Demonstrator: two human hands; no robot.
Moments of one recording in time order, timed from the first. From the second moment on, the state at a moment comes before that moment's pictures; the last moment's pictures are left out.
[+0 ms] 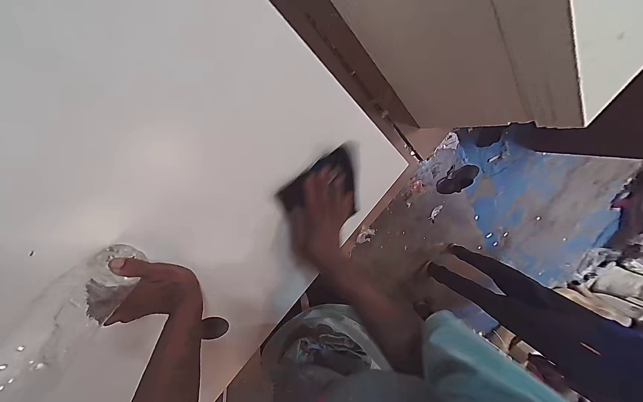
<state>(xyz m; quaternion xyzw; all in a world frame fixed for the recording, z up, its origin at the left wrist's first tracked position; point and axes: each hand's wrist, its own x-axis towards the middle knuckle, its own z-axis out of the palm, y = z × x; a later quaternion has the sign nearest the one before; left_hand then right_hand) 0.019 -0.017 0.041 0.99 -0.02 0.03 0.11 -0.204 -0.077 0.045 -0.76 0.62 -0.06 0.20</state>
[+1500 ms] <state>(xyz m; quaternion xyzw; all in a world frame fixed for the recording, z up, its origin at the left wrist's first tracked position) 0.024 -0.016 0.037 1.00 -0.05 -0.01 0.07 -0.189 -0.068 0.060 -0.63 0.74 -0.05 0.20</state>
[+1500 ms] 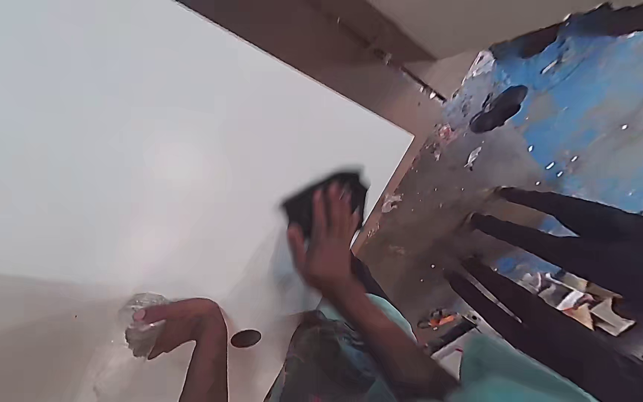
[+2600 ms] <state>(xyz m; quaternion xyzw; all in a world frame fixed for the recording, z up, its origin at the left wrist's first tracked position) 0.024 -0.015 0.035 1.00 -0.05 0.04 0.05 -0.202 -0.130 0.064 -0.60 0.73 -0.17 0.27</state>
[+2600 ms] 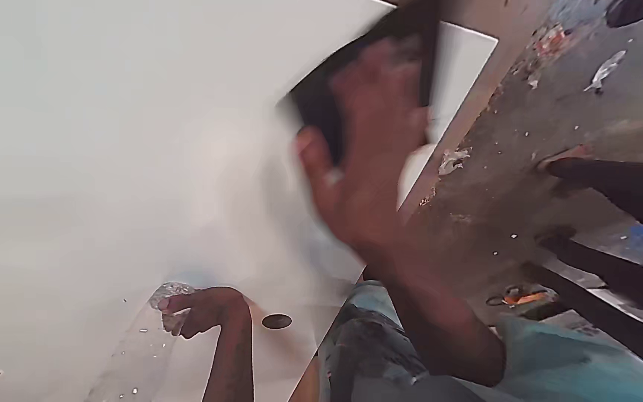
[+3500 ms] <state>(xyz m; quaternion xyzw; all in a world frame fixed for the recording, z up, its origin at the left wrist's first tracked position) 0.019 -0.023 0.041 1.00 -0.06 0.04 0.07 -0.299 -0.180 0.061 -0.63 0.73 -0.14 0.22</state>
